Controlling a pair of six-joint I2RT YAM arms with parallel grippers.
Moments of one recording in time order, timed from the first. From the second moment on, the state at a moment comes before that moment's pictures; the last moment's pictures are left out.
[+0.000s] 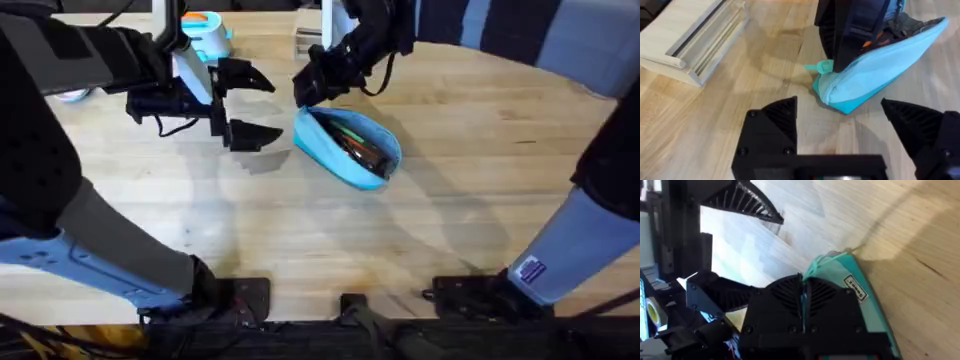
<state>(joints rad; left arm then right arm) 0.23 1.83 1.09 -0.84 1.19 1.56 0.54 1.97 1.58 -0.71 -0.50 0.28</state>
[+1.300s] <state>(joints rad) 0.07 1.95 1.09 -0.74 1.36 1.50 0.53 1.90 1.60 -0.79 -0.47 0.19</state>
